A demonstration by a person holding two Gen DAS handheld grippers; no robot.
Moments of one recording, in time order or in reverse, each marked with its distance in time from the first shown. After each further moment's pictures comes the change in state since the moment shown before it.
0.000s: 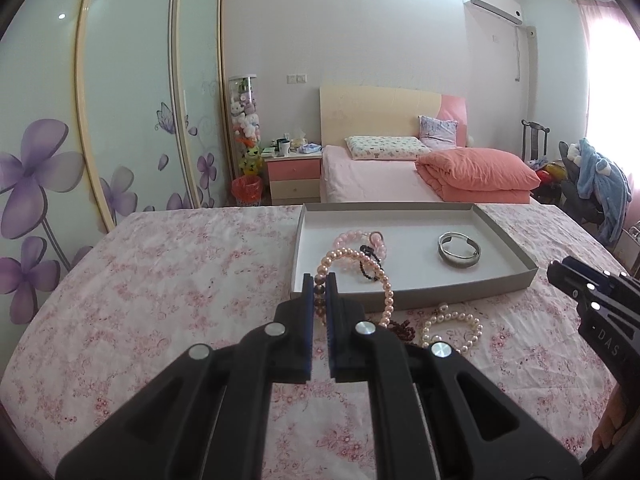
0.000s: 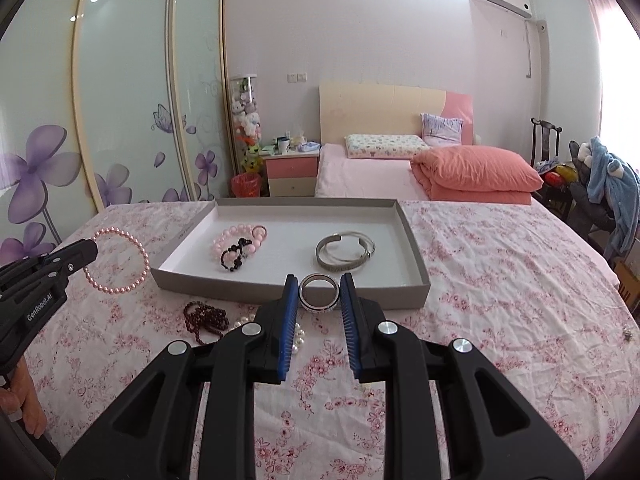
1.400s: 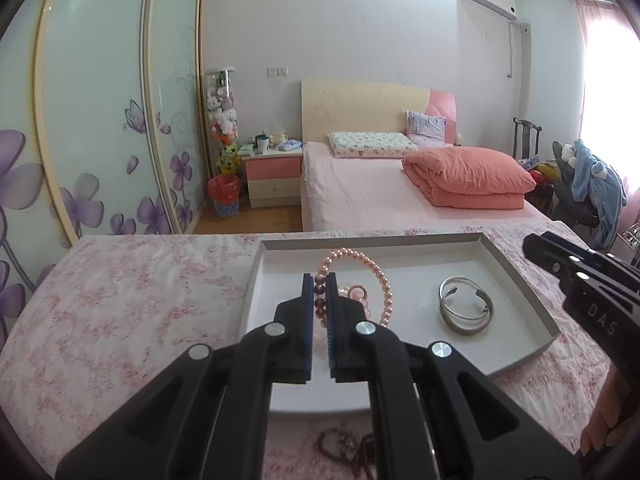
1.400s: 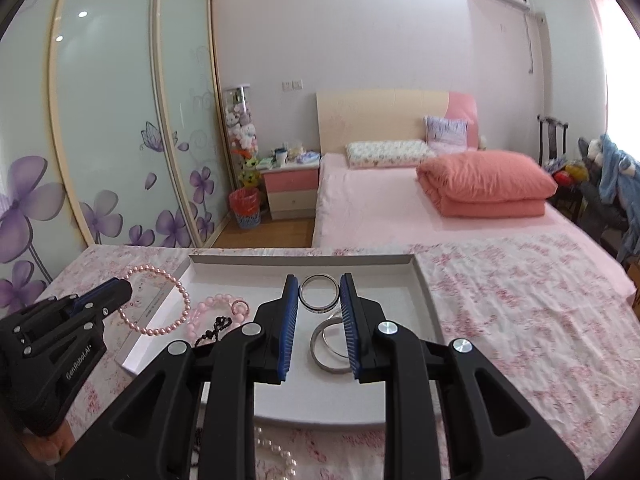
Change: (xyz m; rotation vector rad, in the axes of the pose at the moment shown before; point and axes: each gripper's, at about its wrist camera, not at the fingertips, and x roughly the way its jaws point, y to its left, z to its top) left arm 0.114 -0.025 0.065 0.000 0.037 -0.066; right arm 0.106 -0.017 0.069 0.063 0.021 0.025
